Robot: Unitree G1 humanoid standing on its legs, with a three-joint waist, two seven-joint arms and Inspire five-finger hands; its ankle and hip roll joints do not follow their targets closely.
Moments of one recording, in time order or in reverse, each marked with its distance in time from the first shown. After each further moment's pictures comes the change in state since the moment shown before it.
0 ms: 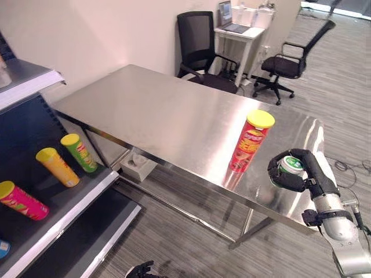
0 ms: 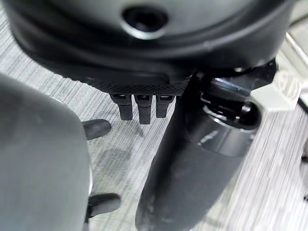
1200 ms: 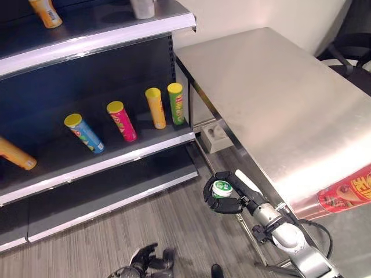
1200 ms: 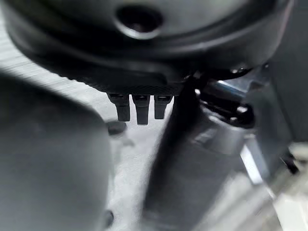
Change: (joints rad) left arm -0.082 0.003 0.038 0.016 -0.050 -0.029 0.082; right arm -0.107 0.057 0.484 -0.053 0.033 -0.017 0.094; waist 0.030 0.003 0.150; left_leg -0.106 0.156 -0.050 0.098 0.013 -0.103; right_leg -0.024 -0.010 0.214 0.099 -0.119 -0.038
